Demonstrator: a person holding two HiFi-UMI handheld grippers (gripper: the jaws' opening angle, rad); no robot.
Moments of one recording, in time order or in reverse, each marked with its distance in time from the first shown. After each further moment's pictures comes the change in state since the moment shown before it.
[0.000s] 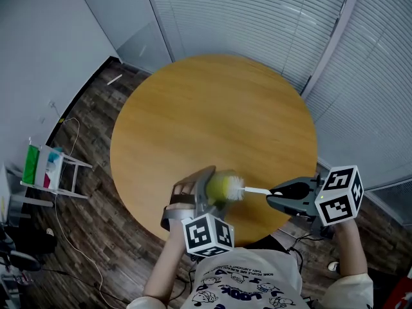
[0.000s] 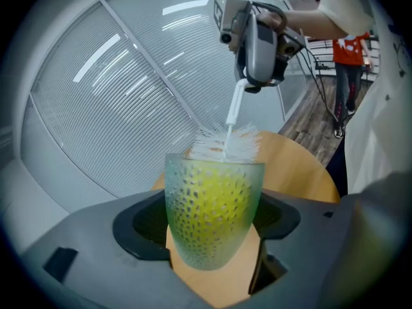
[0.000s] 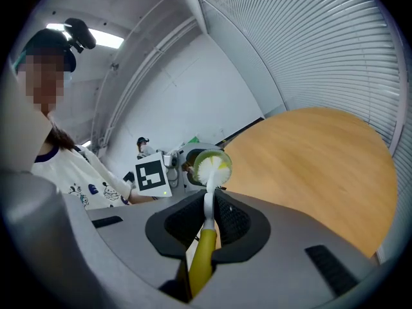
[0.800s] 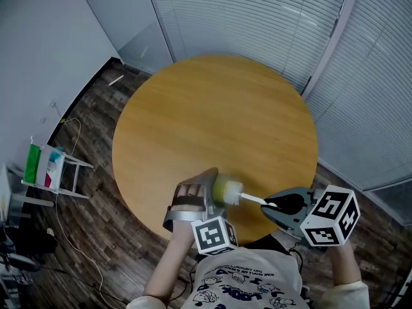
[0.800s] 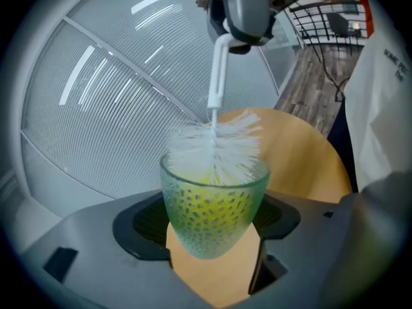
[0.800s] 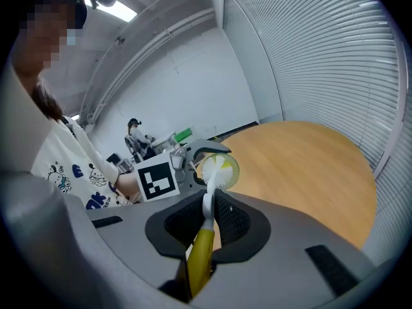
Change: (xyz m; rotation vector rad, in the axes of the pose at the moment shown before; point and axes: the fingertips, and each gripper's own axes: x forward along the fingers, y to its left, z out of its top) left arm 0.006 -0.012 -0.013 0.194 0.117 0.057; right arm 0.007 0.025 -0.011 -0.150 0.042 -0.151
